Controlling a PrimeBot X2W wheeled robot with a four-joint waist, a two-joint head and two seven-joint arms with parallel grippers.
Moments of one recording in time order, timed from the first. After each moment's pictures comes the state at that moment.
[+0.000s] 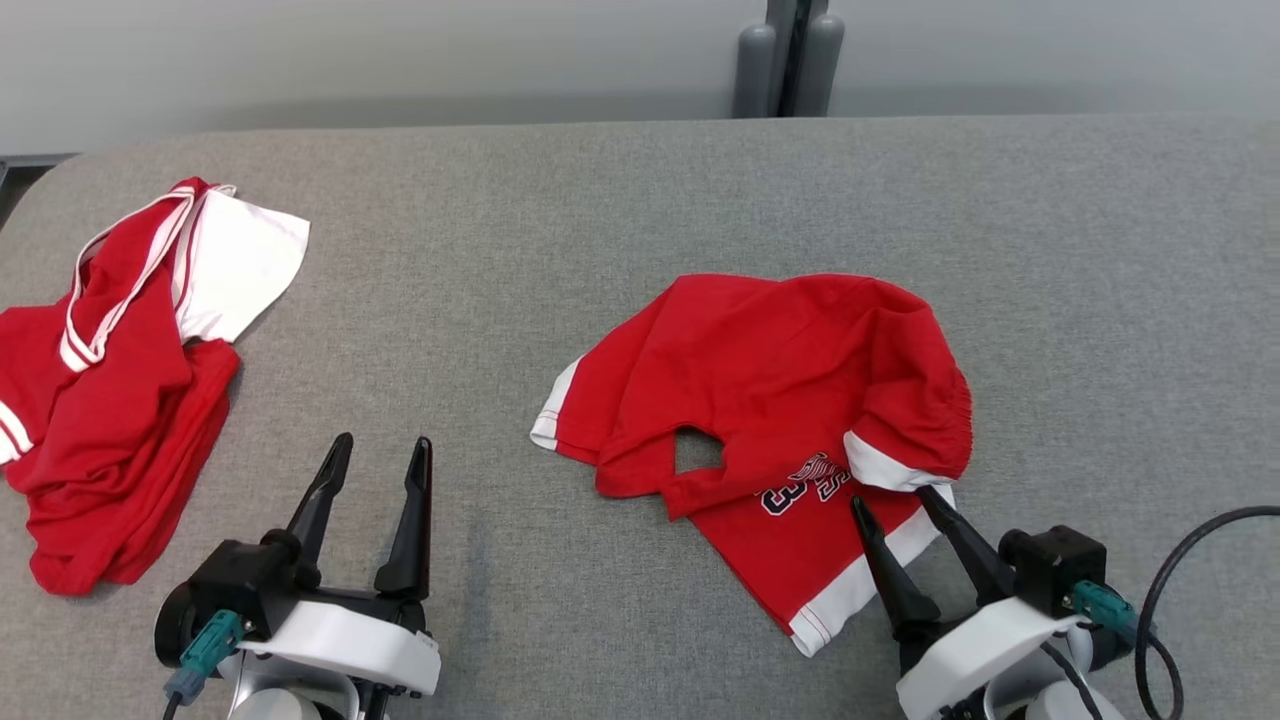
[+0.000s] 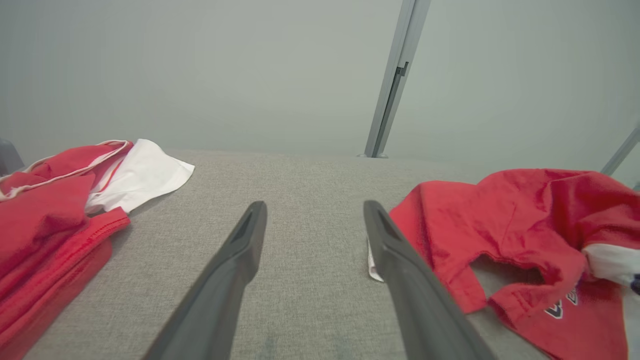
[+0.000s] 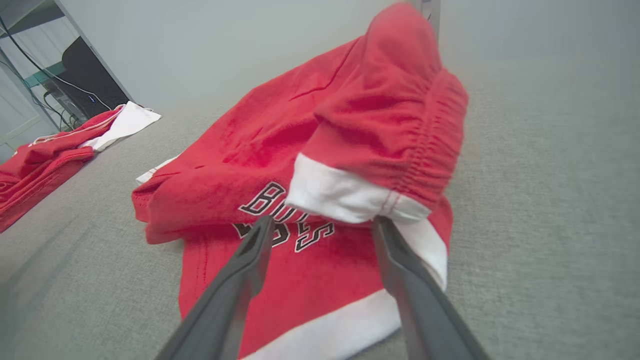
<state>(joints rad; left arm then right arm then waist) -0.10 0.18 -0.25 0.17 -0.40 0.04 -0.26 -0.21 -0.10 0.33 0.43 0.38 0.13 -0.23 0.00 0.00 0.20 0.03</state>
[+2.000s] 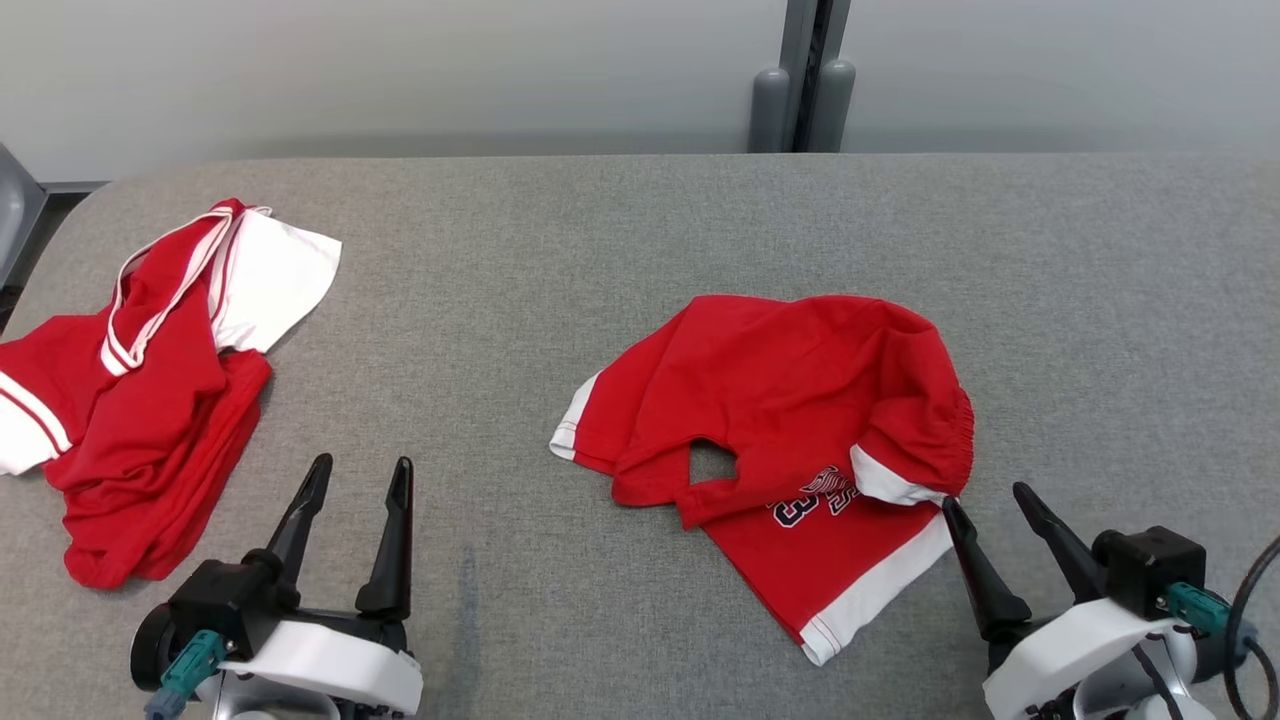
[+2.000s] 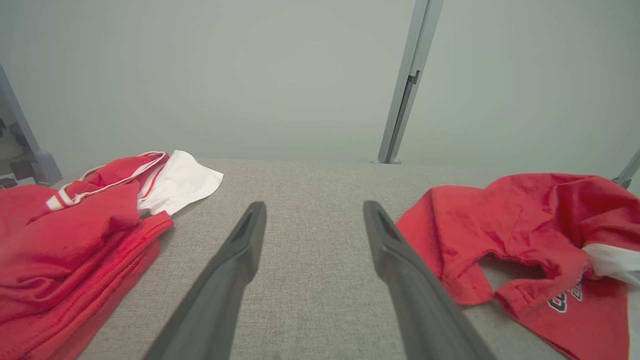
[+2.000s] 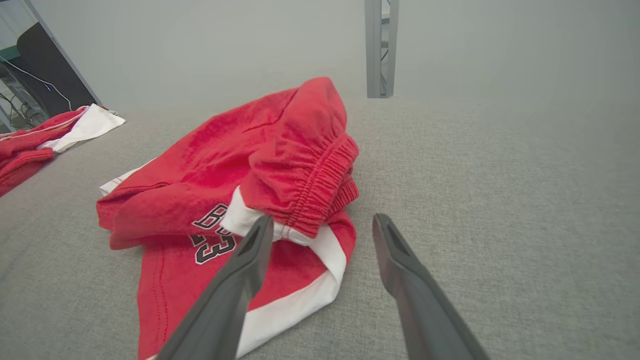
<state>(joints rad) -0.04 0.23 -0.26 0.12 -0.42 0.08 -0.24 -0.07 -0.16 0.17 0.23 0.30 0.13 -0.09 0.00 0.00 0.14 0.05</state>
